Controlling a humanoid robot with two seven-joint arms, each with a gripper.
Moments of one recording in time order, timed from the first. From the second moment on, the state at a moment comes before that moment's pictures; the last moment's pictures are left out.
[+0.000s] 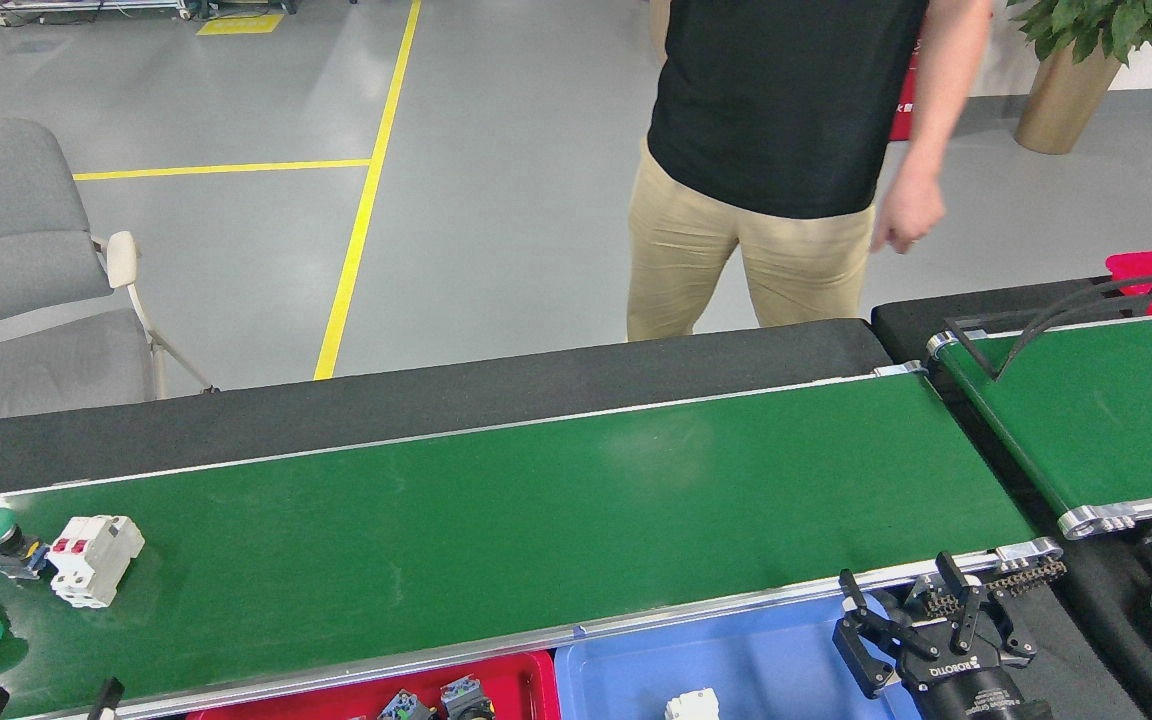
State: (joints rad) left arm 0.20 0.18 0.60 -1.45 -1.43 -0.52 0.07; right arm 0.17 -0.02 -0.14 -1.70 1.44 -0.25 0.04
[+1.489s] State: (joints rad) left arm 0.20 0.10 0.31 -1.63 -1.42 -0.59 0.14; right arm 0.16 -0.01 -0.11 -1.70 1.44 -0.25 0.04
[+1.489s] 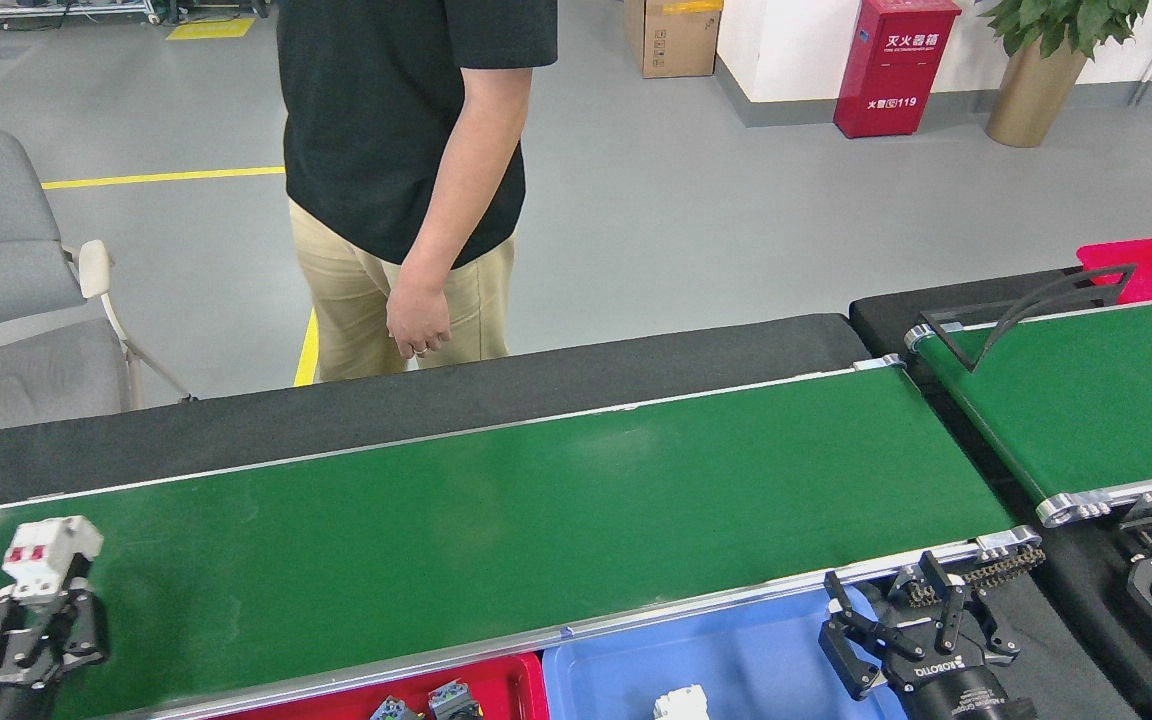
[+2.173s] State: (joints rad) left arm 0.21 -0.06 -0.49 -1.73 -1.59 -0.17 -0.01; right arm 0.16 -0.01 -0.11 -1.70 1.33 -0.25 0.03
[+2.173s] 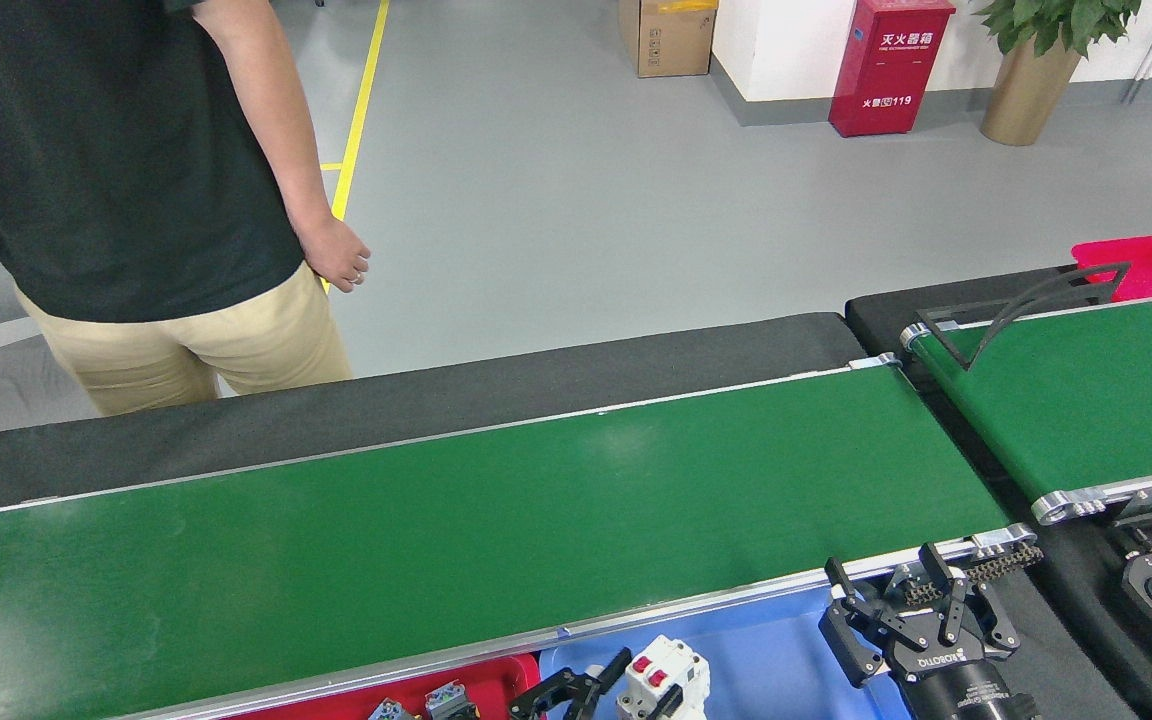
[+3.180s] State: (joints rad) left arm 0.49 -0.02 0.57 -1.75 -1.52 -0.45 0.25; right arm 0.17 -0.01 -0.05 -1.71 1.34 -0.24 0.03
